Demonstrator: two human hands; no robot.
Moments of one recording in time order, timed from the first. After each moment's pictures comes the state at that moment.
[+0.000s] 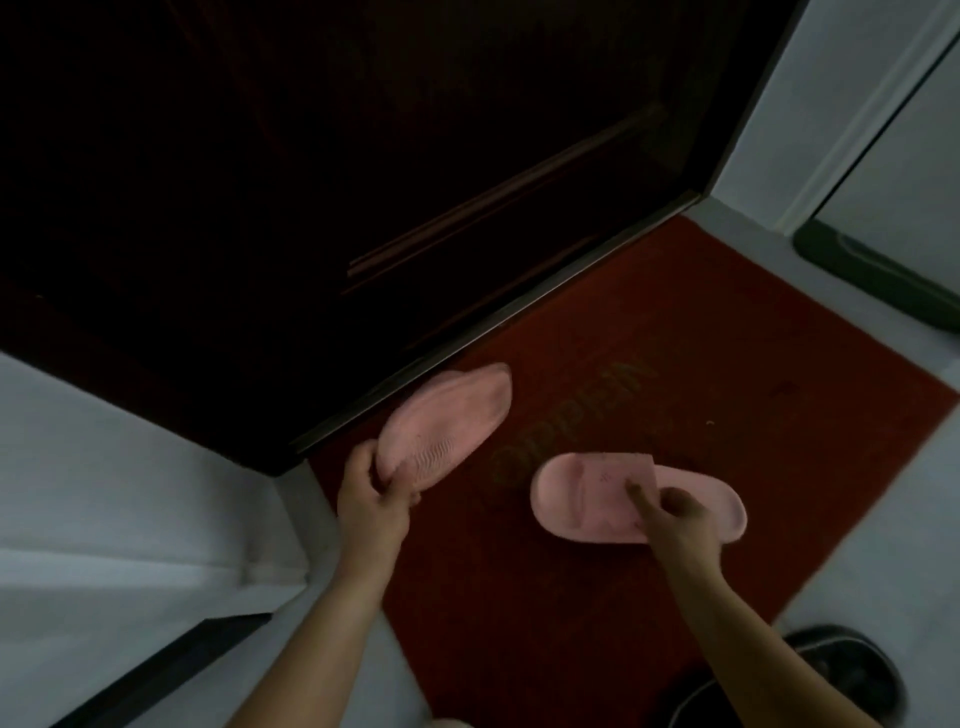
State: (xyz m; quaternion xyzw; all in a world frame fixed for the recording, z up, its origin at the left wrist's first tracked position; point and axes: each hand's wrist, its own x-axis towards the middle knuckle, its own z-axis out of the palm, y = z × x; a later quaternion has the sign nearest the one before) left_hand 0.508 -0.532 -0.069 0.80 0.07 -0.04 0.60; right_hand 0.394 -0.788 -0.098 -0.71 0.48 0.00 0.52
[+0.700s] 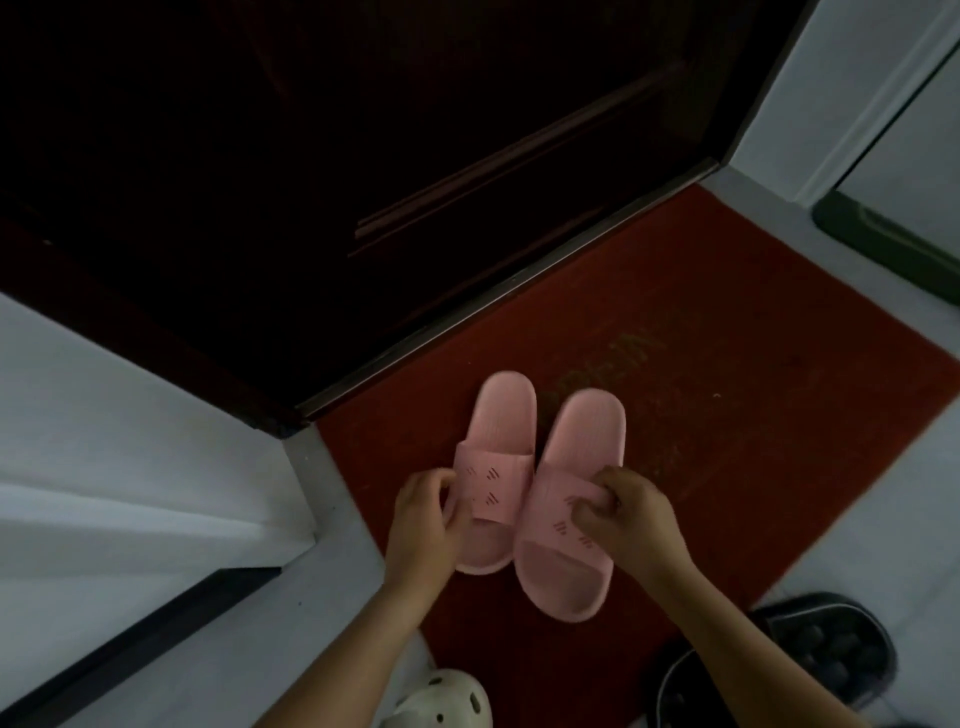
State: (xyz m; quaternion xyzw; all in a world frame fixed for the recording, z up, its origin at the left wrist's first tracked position) left_hand 0.455 -0.537 -0.109 0.92 -0.08 -0.10 0.36; right_hand 0.386 -0.758 -0.089 -0.90 0.20 0.06 0.39
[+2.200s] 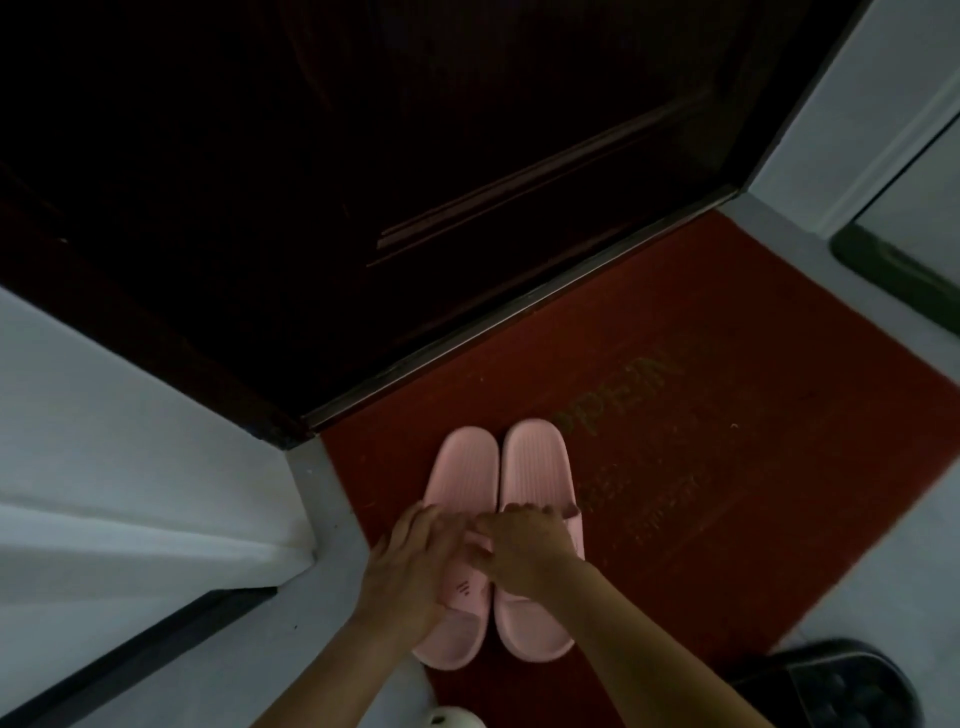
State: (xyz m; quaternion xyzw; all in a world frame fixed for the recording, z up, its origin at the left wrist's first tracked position) left_hand 0.456 -0.498 -0.132 0.94 -0.26 -0.22 0.04; right_hand 0.447 -0.669 -0.096 -0.95 -0.03 0.28 0.14
